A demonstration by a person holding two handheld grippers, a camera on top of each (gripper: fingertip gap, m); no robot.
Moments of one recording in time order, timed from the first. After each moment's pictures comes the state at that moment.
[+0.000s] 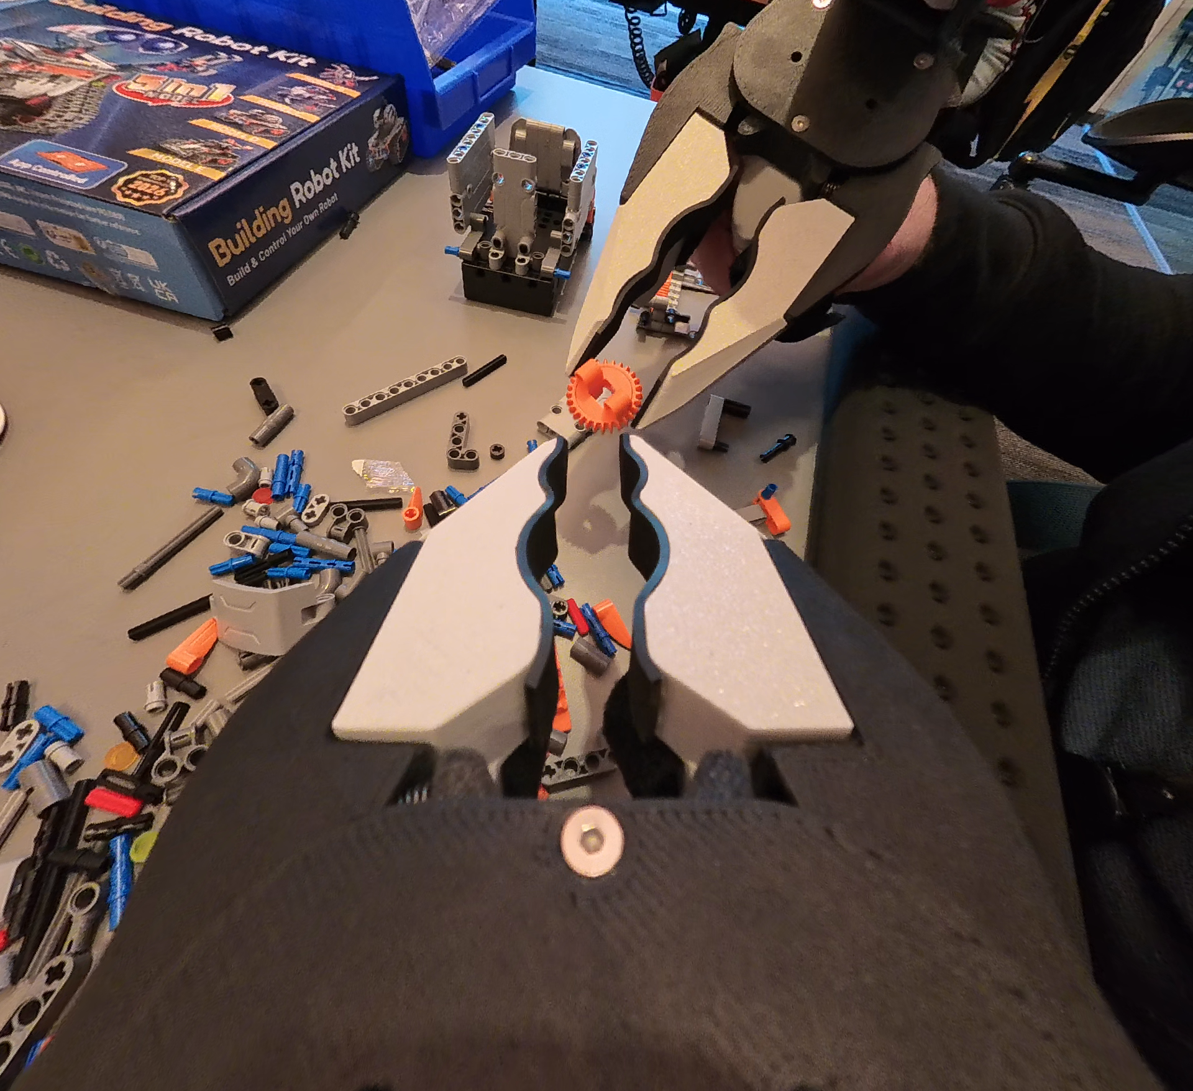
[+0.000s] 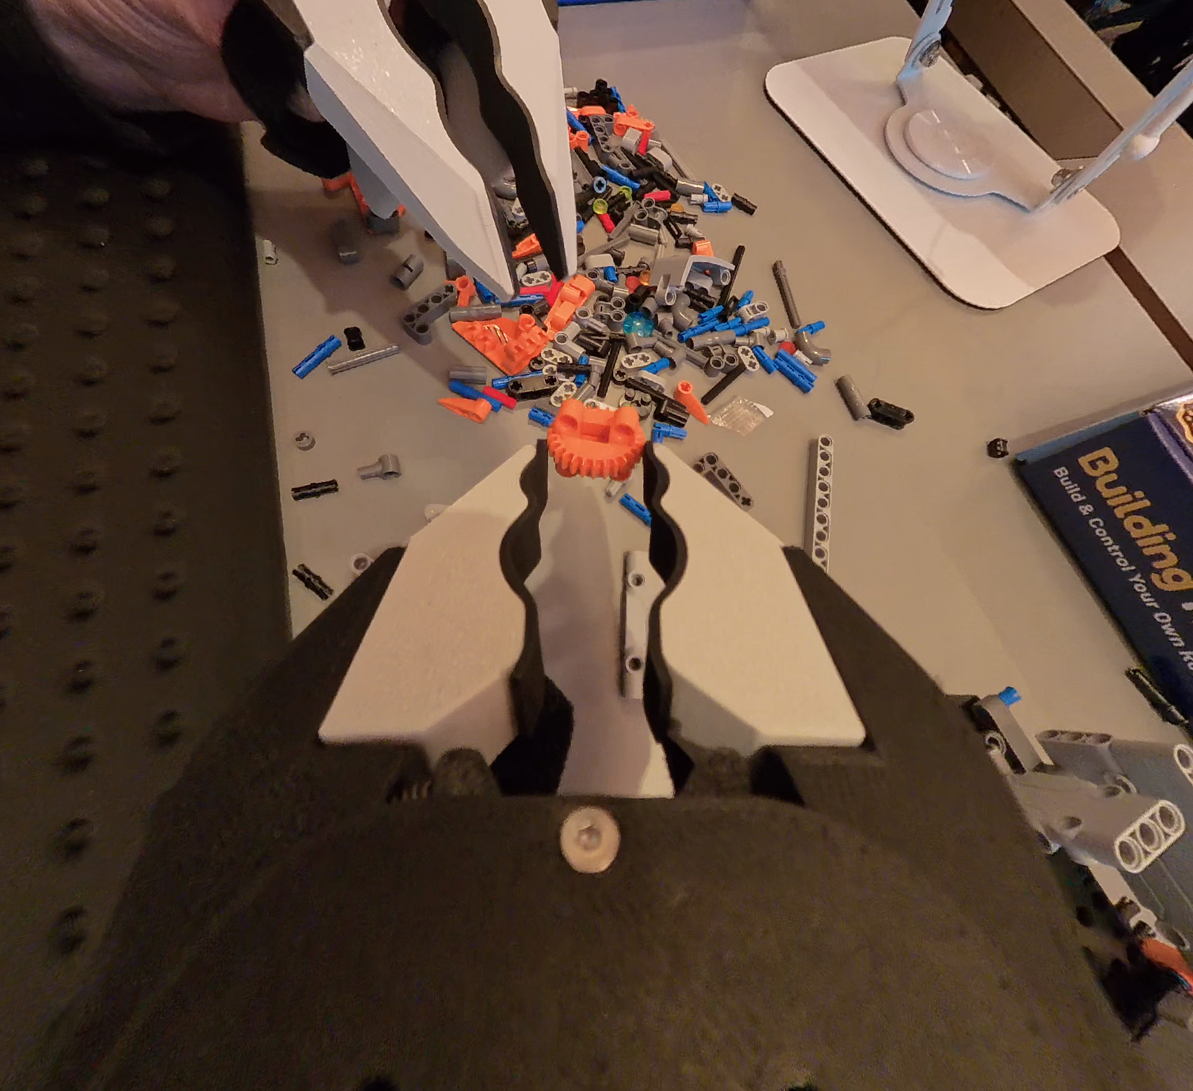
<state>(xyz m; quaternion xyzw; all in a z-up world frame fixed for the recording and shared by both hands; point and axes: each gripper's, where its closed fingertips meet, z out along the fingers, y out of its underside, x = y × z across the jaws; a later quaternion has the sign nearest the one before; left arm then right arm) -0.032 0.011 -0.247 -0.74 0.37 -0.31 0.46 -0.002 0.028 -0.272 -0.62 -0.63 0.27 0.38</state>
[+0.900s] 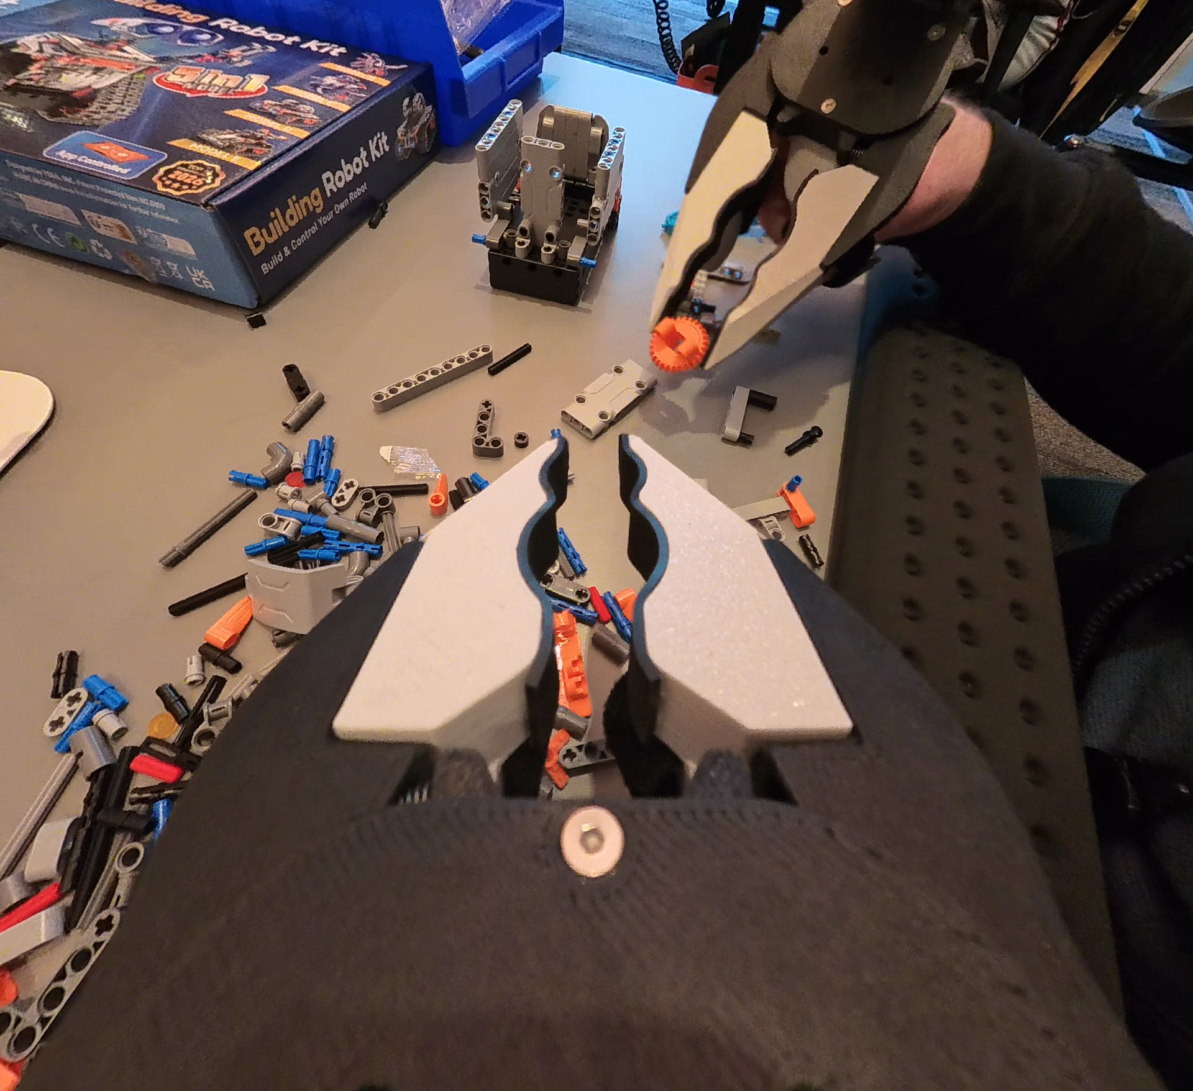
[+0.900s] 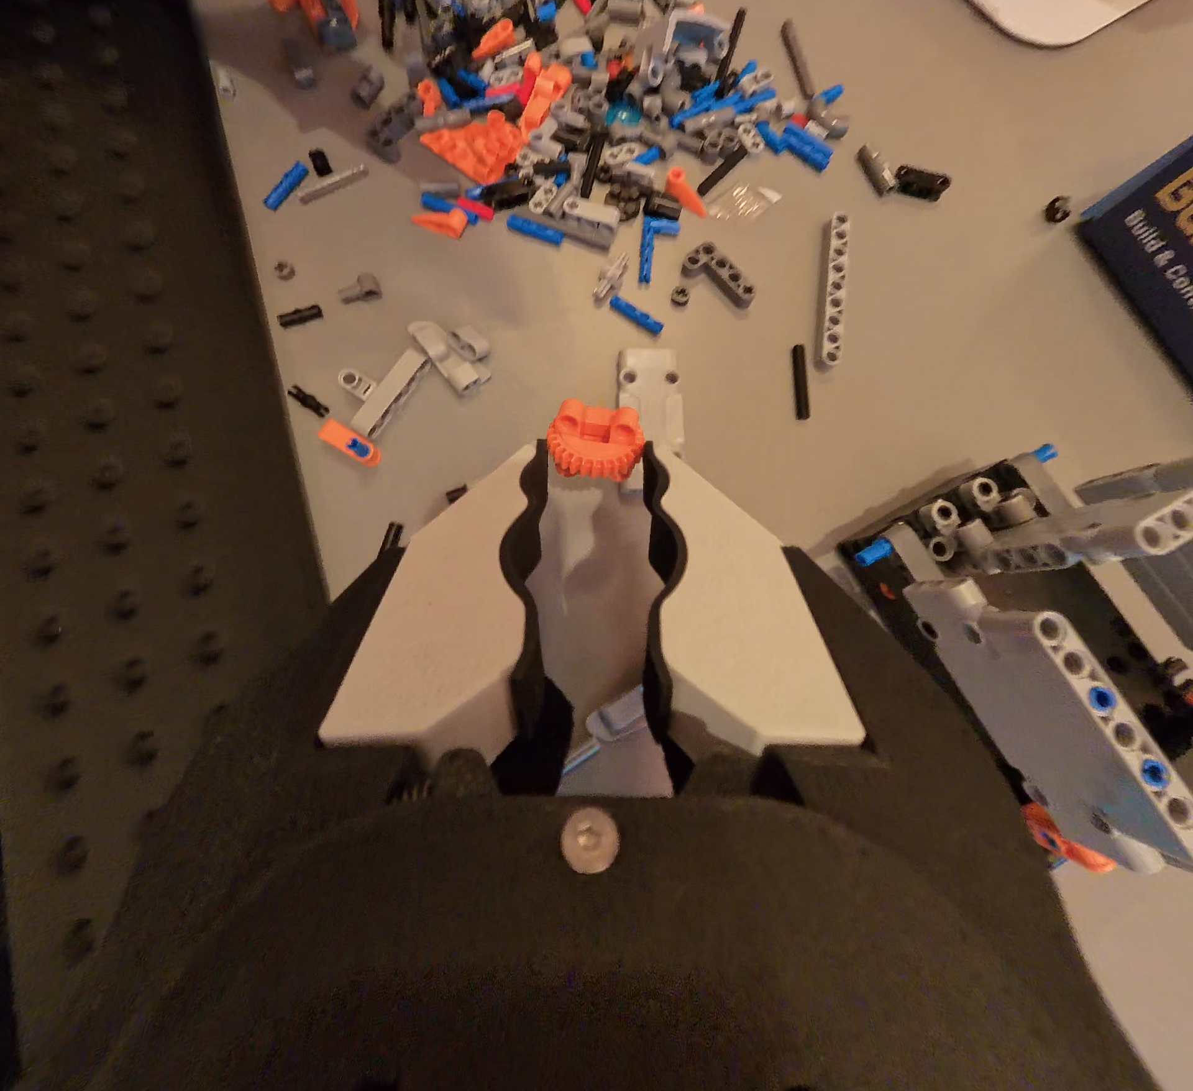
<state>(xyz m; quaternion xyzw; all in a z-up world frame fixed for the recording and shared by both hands) -0.039 0.016 -0.250 -0.75 0.37 -0.29 0.46 0.064 0.032 -0.303 -0.68 -0.62 0.26 0.30</state>
